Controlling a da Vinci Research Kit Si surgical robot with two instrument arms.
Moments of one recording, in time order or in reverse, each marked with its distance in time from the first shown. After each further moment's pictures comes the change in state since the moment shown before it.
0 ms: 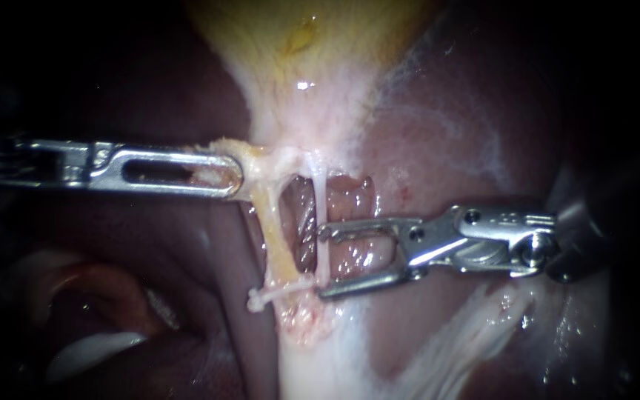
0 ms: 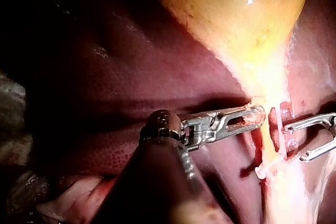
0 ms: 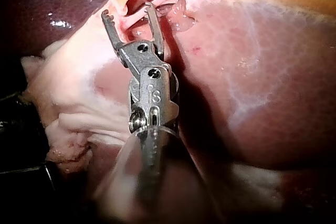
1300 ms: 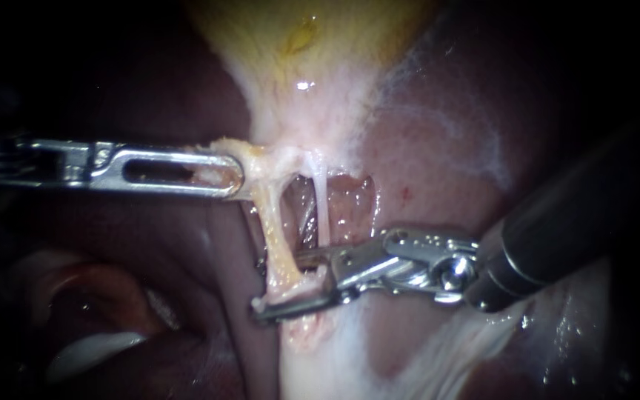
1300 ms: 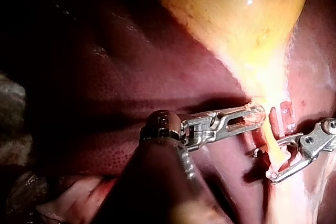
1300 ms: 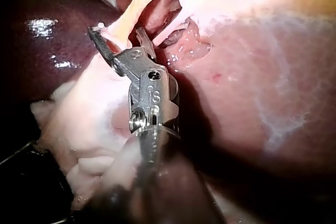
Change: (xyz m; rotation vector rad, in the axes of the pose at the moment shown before) right arm -0.001 0.000 0.010 0.050 -0.003 0.127; left arm 0.000 0.000 0.000 0.000 0.000 0.000
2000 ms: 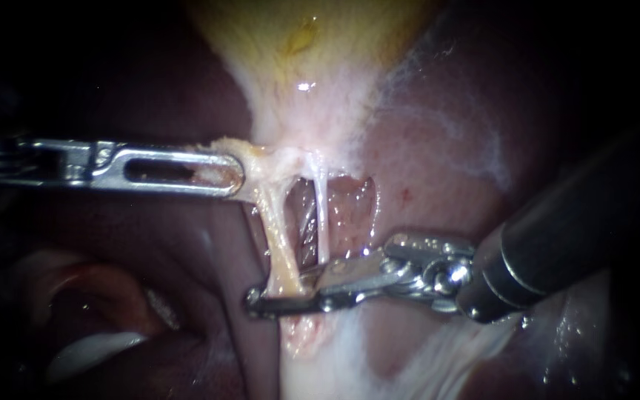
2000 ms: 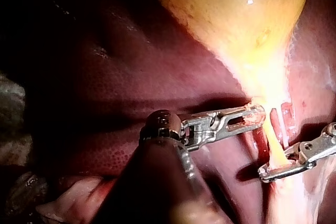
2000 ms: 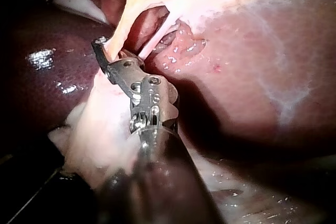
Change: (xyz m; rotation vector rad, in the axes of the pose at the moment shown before) right arm 0.001 -0.002 0.000 -0.011 -0.088 0.298; left arm 0.000 0.000 0.000 0.000 0.000 0.000
